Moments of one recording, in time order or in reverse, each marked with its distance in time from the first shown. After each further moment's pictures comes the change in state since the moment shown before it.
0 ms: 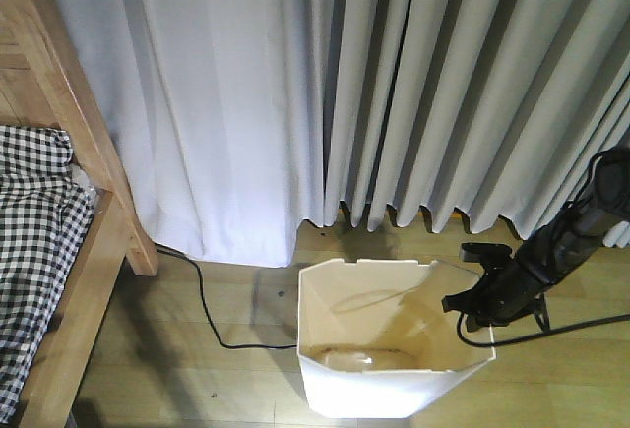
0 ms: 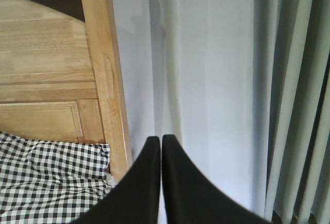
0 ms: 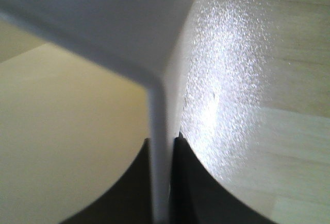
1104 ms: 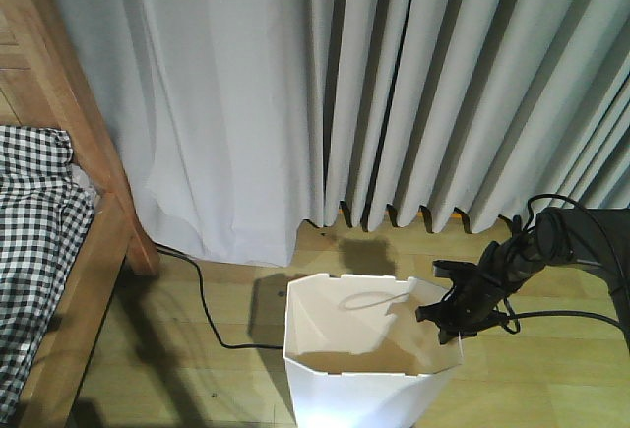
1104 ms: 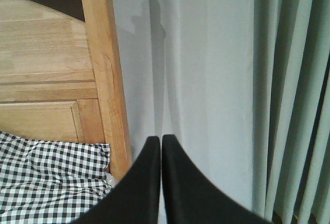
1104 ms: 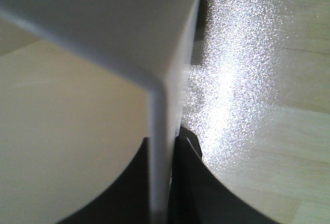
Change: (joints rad) left arm 0.000 0.000 0.000 0.000 0.000 0.000; right arm 0.060 0.350 -0.455 -0.293 0.181 0.375
